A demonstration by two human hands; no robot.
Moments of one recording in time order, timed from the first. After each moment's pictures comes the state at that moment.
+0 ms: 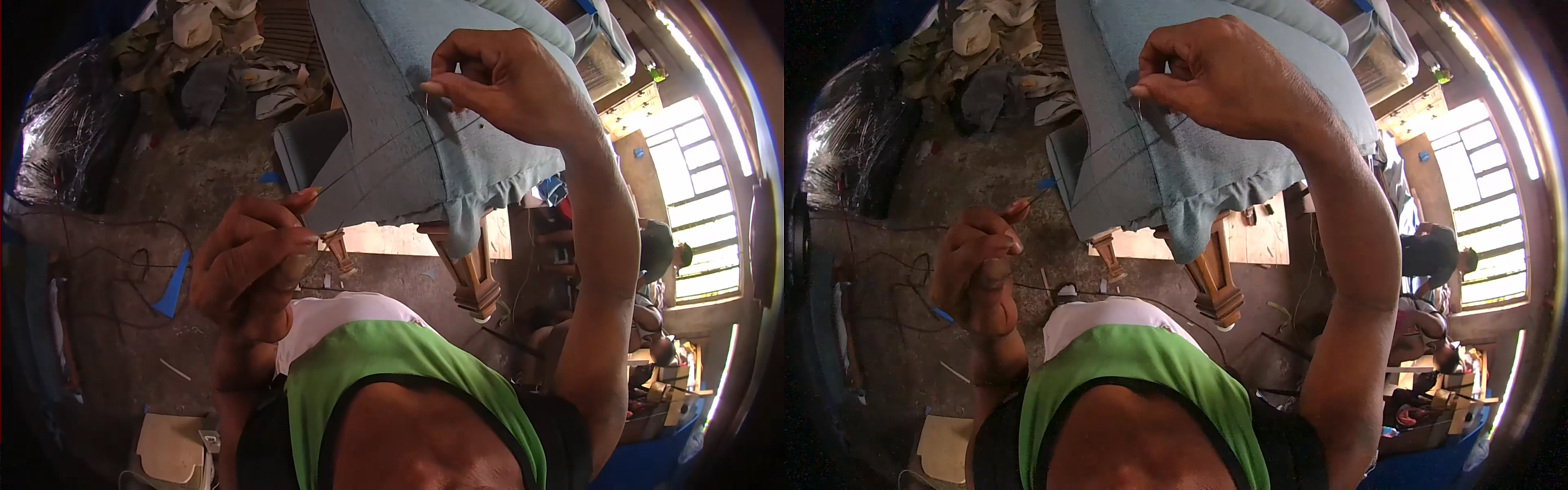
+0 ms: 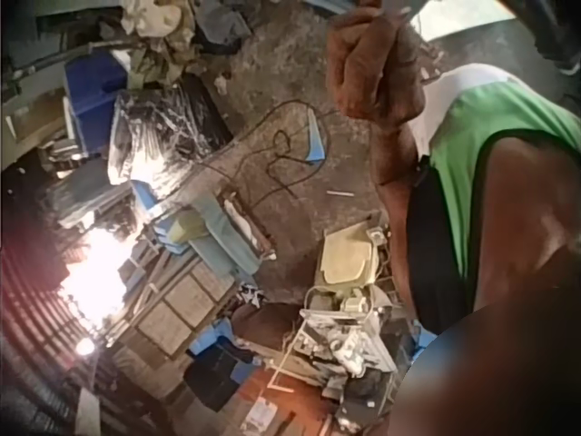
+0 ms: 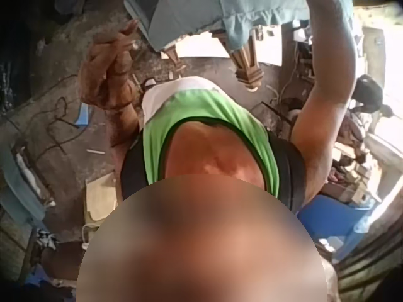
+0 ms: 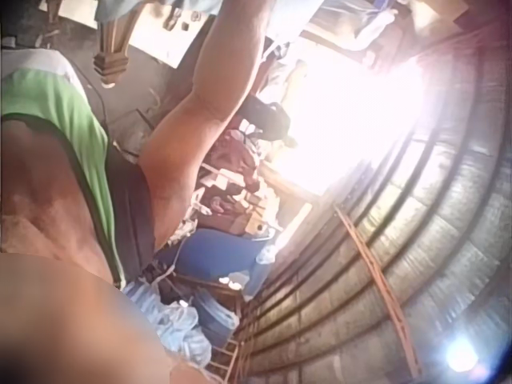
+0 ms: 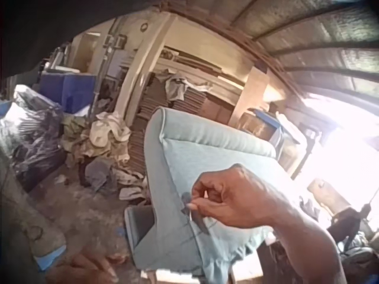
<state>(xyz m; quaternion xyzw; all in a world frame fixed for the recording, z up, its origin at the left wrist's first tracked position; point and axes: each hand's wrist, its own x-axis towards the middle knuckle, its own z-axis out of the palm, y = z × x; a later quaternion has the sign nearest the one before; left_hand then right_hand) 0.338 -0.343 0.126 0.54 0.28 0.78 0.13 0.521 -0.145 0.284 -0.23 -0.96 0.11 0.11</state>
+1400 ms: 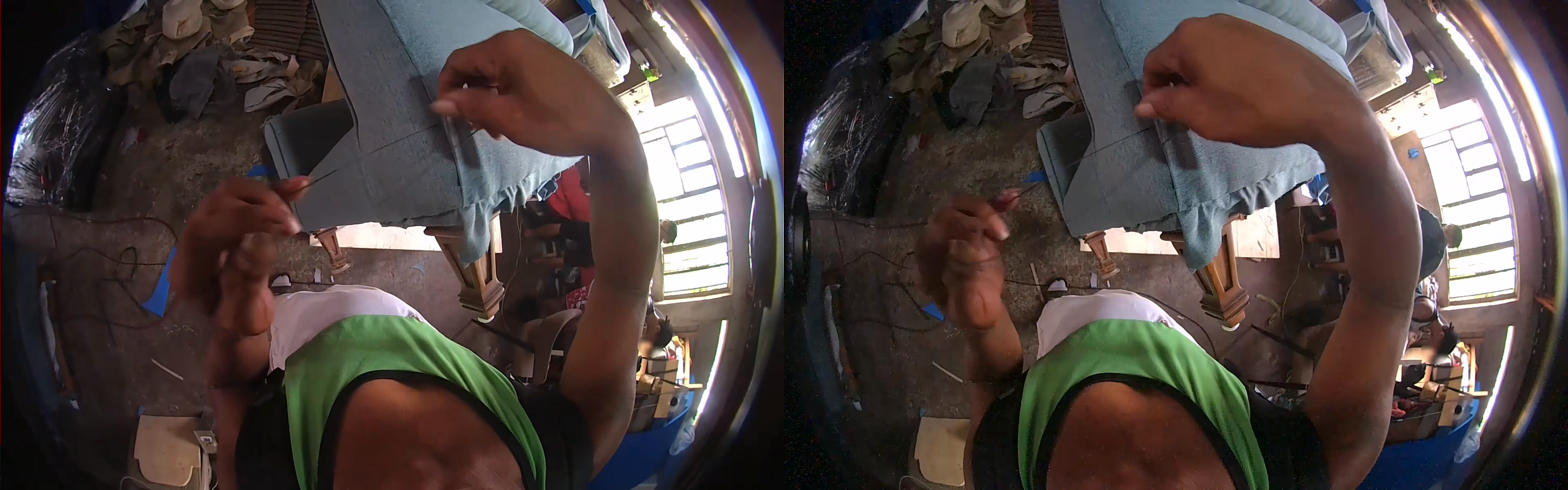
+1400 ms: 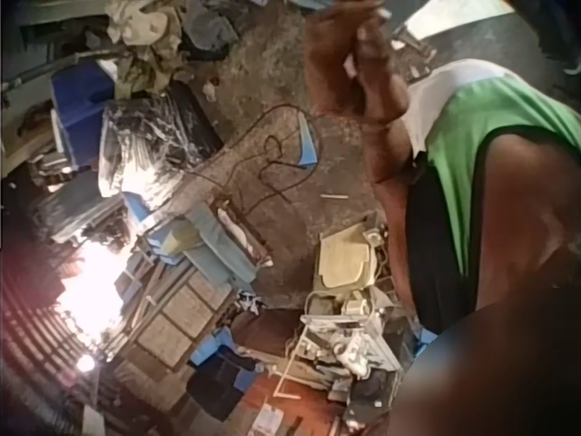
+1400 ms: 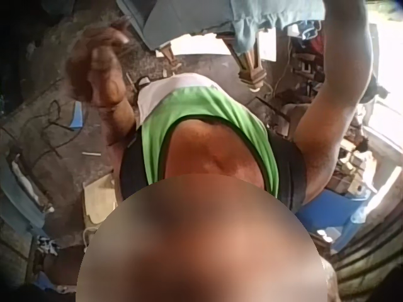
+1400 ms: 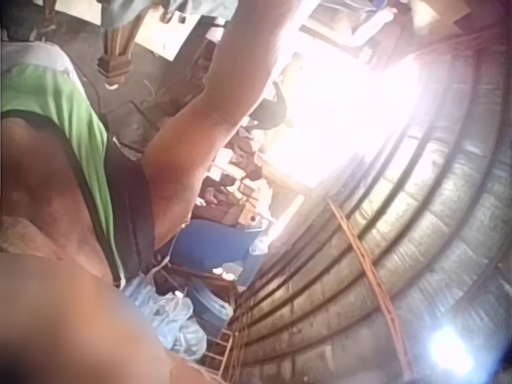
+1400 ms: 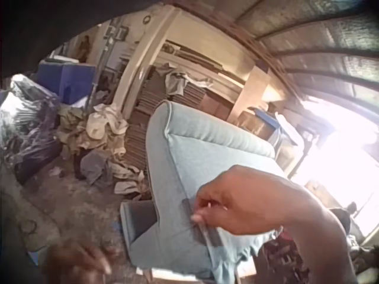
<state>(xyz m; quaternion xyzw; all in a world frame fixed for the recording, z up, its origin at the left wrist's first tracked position) 0.319 -0.331 0.113 0.49 0.24 0.82 0.19 0.490 -0.176 0.318 -0.32 -0.94 0.05 -0.11</state>
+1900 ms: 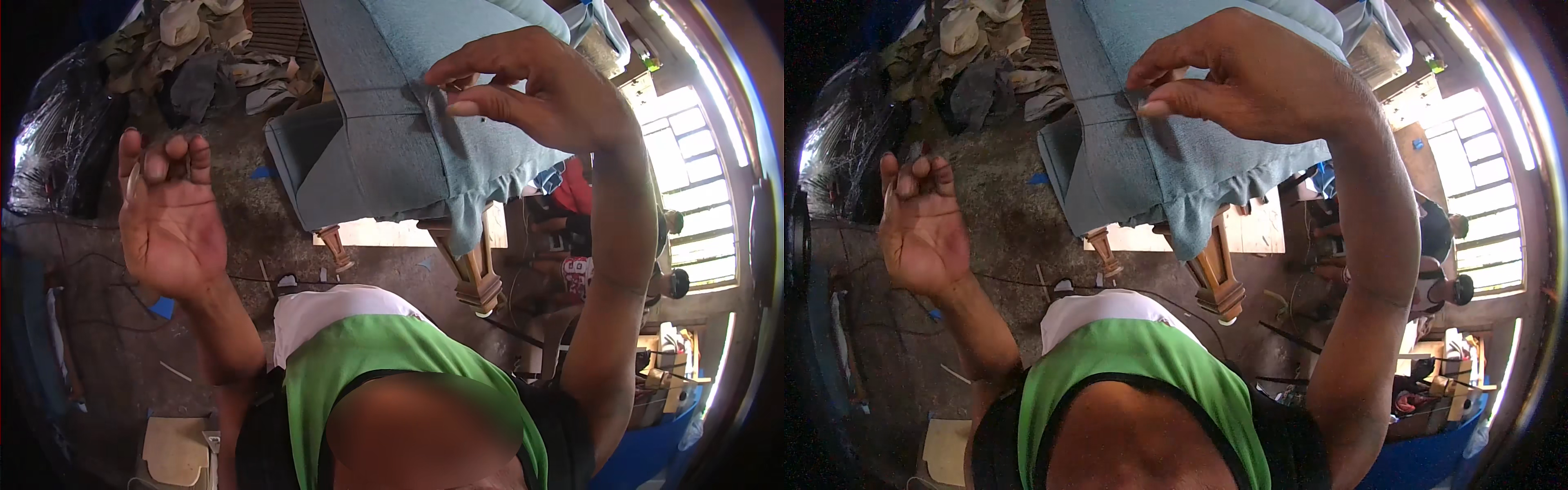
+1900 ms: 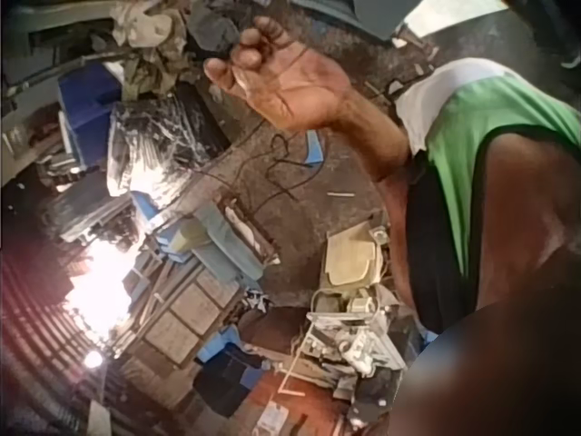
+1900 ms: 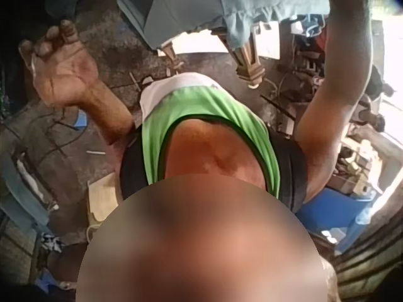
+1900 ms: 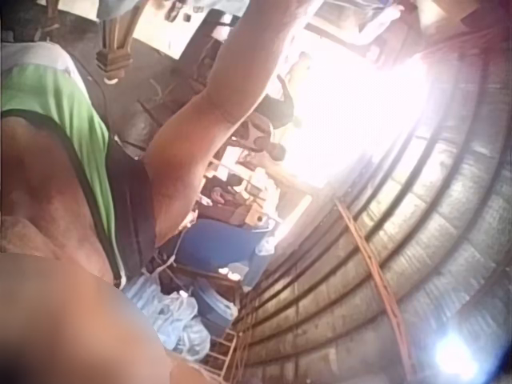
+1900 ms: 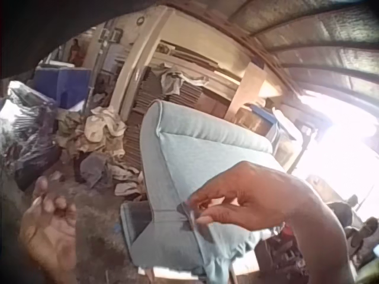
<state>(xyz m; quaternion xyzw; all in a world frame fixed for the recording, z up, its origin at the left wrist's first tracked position) 0.261 -0.312 0.097 0.34 0.00 0.87 0.35 0.530 -0.163 0.309 -0.22 -0.95 0.20 0.04</state>
